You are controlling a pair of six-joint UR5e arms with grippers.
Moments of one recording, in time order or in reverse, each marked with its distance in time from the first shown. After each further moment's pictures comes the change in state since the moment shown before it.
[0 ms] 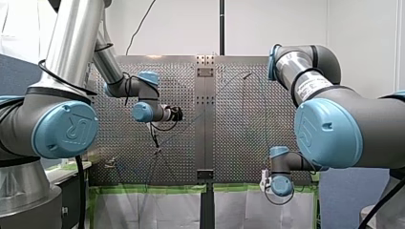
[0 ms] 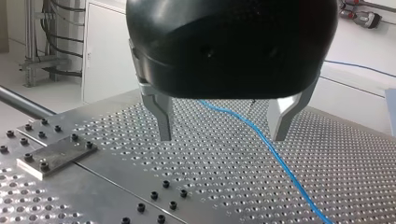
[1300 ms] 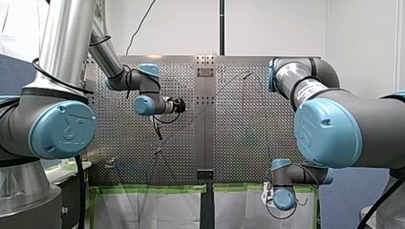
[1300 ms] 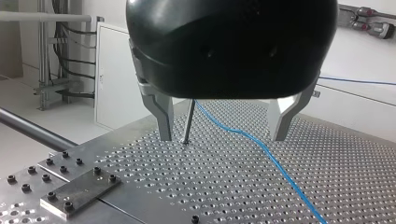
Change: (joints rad) left arm -0.029 0.064 0.006 -0.003 -0.011 -0.004; right arm -0.006 0.104 -0.003 -0.048 -0.004 0.017
